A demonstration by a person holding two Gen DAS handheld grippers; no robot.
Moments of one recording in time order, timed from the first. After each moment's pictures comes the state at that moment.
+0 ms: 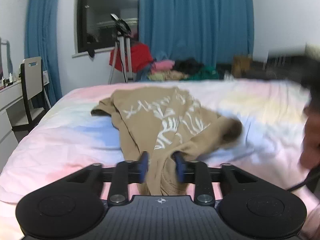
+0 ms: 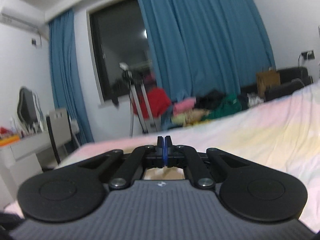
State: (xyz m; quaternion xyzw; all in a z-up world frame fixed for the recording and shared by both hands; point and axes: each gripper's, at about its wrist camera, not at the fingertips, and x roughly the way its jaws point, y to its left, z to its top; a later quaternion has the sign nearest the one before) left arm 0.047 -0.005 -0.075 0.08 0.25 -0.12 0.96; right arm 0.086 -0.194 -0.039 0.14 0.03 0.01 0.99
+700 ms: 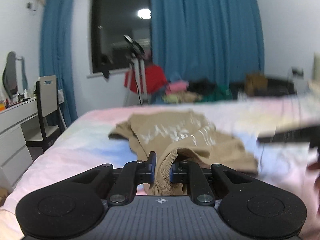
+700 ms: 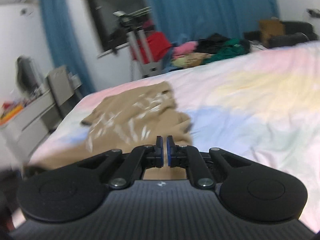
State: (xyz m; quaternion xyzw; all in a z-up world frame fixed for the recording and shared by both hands) left arm 0.044 0.014 -0.048 0.05 0.16 -0.07 0.98; right arm 0.101 -0.189 -0.077 0.13 0.22 0.06 0.96
